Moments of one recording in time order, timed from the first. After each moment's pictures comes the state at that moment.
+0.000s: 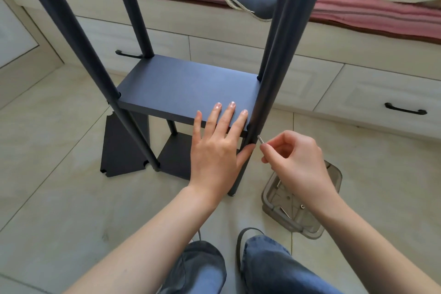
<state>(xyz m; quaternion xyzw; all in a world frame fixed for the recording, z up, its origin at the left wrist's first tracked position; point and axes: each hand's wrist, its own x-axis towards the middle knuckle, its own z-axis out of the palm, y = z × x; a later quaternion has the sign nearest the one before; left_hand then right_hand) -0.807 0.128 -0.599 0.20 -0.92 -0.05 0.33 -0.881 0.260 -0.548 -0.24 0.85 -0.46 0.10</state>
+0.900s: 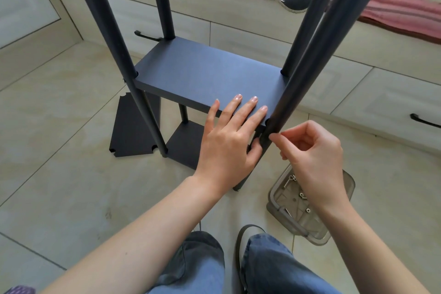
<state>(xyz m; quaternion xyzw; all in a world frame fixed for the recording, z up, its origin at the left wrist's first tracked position) -0.801 0.122 -0.600 0.18 -0.91 -0.11 0.35 -0.885 0.250 -0.558 -0.28 0.79 -0.55 0.06</state>
